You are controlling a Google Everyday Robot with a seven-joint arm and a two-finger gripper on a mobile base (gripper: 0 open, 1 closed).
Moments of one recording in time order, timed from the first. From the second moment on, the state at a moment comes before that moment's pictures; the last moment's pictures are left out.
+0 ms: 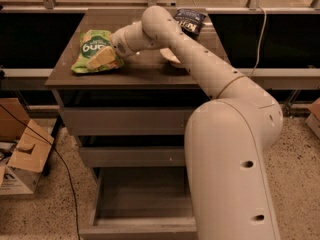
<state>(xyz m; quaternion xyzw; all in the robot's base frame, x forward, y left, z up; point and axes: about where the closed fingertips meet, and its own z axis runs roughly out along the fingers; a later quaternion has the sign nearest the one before) 0.817 0.182 0.838 -0.50 0.69 0.27 0.45</state>
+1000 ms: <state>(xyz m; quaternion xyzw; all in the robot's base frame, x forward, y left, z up) 0.809 0.174 0.897 -0.49 0.64 0.29 0.52</state>
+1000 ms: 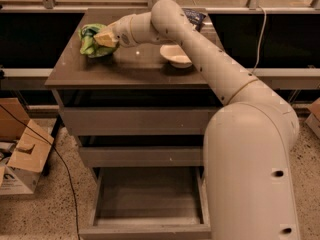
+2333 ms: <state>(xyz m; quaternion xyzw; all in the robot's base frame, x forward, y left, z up) 0.708 0.129 0.962 -0.54 0.53 0.28 0.59</state>
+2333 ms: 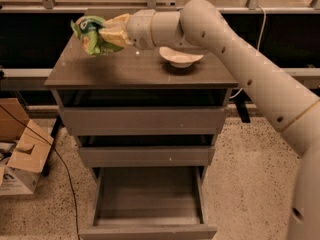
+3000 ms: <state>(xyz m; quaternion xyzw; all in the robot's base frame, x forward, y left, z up) 0.541 0.122 0.955 -0.57 0.45 0.30 0.62</state>
